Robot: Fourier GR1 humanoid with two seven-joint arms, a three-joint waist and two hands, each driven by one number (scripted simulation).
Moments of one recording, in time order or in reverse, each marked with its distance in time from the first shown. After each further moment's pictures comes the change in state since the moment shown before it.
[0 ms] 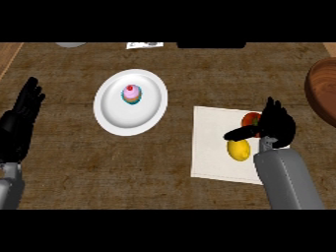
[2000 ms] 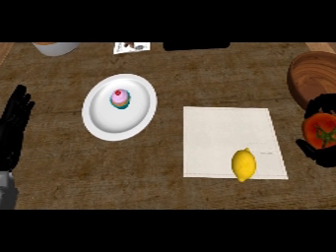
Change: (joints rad) left arm 0.054 -0.047 0.088 -0.040 -0.057 -0.034 0.029; right arm 0.170 -0.566 -0.040 -0.317 -0.435 0.092 -1.290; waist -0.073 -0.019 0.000
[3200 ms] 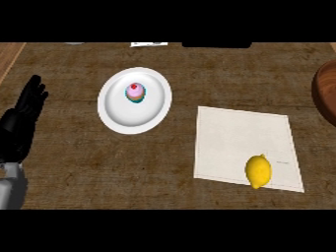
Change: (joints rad) left arm -0.062 -0.032 -0.024 -0.017 -0.017 -0.055 0.018; right arm -0.352 -0.176 -0.281 0.656 -0.212 0.114 -0.187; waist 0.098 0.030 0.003
